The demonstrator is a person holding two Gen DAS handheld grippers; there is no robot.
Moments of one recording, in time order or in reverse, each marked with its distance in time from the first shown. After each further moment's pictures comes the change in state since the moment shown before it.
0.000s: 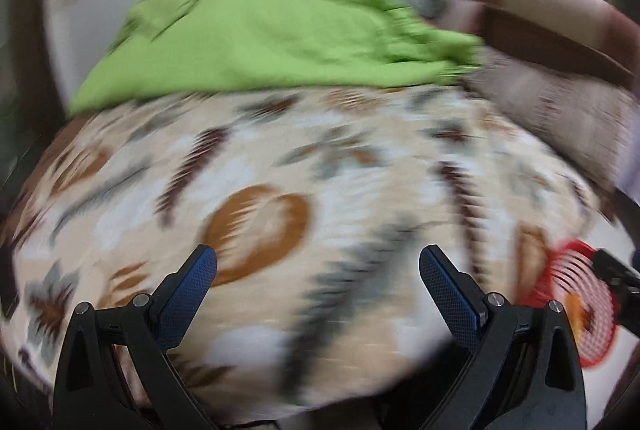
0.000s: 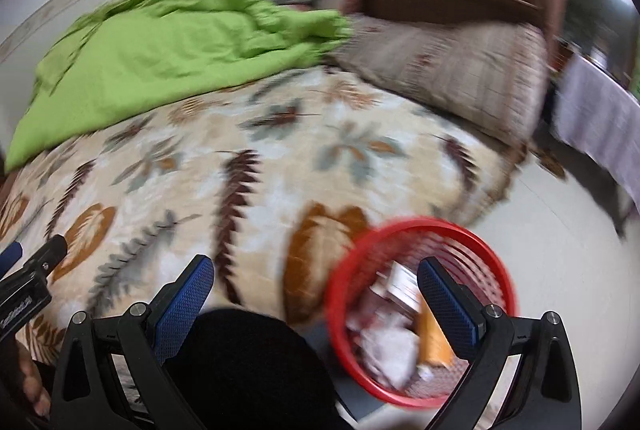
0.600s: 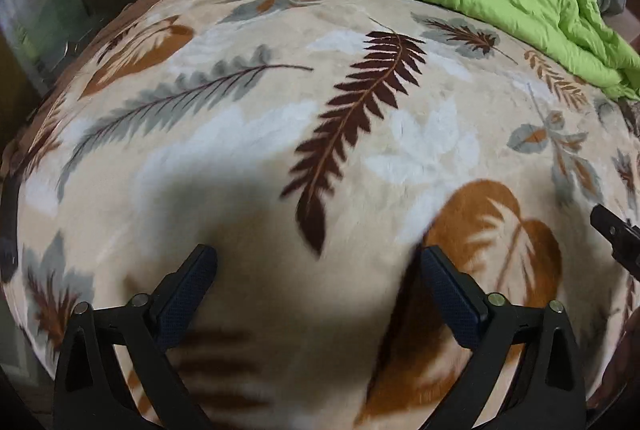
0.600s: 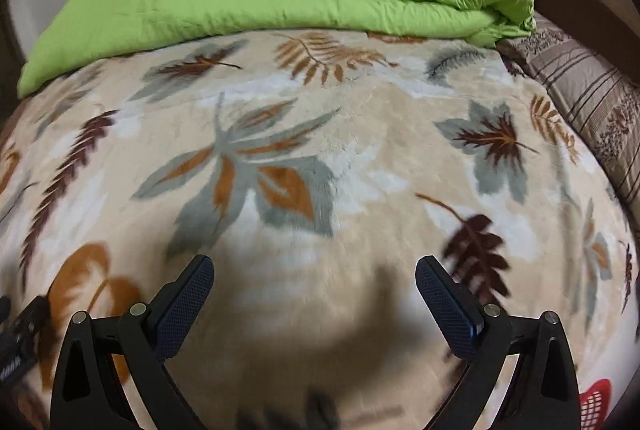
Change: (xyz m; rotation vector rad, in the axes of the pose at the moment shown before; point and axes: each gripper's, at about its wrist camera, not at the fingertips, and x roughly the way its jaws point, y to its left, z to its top) left arm 0.087 0.057 -0.008 -0.250 0.299 0.246; right arm 0.215 0.186 0.079 -0.237 0.205 0.167
